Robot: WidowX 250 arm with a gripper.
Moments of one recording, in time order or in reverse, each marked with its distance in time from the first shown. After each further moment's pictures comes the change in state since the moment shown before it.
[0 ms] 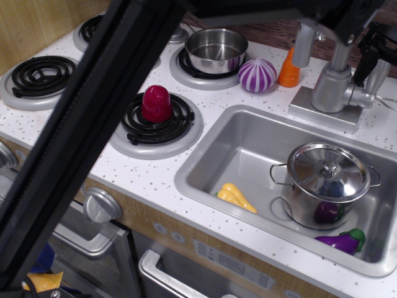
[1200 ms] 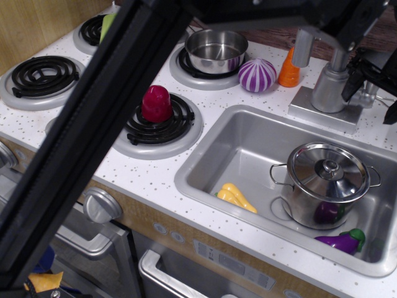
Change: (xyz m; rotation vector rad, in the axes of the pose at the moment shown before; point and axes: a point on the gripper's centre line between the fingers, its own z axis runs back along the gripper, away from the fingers) arm 0.018 -0.001 -0.040 0.014 -0.142 -0.078
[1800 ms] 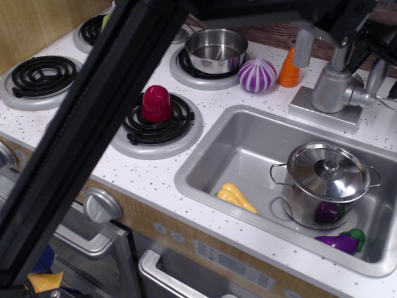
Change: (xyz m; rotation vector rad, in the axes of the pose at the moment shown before) arm 0.029 0.016 0.021 0.020 -0.094 -0.063
